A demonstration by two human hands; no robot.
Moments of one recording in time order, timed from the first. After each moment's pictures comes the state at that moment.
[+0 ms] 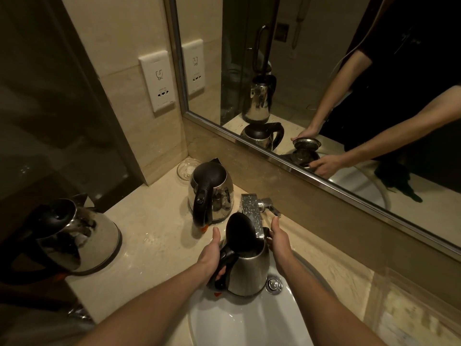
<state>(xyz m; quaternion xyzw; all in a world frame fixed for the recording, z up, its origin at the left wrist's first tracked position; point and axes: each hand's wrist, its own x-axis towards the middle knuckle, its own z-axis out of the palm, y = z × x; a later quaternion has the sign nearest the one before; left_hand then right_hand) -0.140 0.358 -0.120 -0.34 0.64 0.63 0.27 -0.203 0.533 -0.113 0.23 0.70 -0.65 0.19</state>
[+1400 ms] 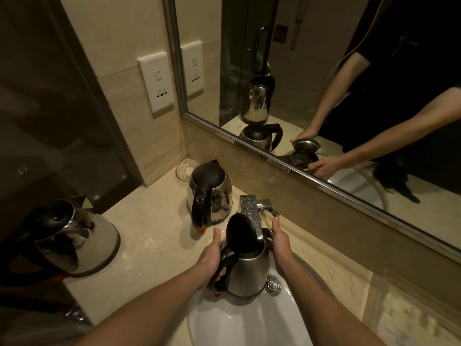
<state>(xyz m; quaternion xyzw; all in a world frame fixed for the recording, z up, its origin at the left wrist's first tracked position) -0.140 0.361 -0.114 -0.33 0.65 0.63 0.28 -0.201 0.532 -0.102 0.26 0.67 -0.67 0.18</state>
